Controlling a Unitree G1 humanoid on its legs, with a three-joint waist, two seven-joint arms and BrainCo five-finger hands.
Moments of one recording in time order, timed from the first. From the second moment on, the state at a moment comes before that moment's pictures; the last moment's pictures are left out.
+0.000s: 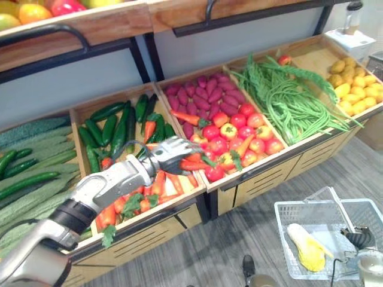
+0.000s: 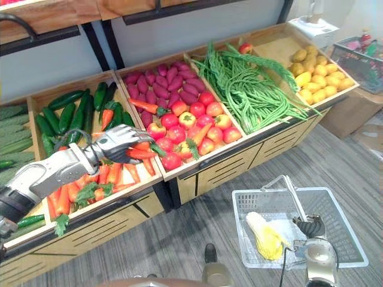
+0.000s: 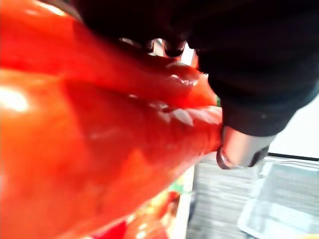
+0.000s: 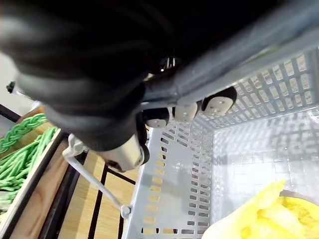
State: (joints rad) left arm -0.57 0.91 -0.61 0.12 0.56 -0.53 0.06; right arm 0.05 -0.42 -0.44 0.70 -0.24 -0.10 -0.04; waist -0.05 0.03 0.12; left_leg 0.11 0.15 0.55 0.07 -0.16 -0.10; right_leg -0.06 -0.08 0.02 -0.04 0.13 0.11
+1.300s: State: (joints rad) left arm -0.72 0.66 -1.19 -0.07 0.32 -0.51 0.01; right arm 0.01 -0.89 0.00 0.05 -0.21 -0.37 0.41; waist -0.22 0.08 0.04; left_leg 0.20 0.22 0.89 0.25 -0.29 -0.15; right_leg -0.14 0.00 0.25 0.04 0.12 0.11
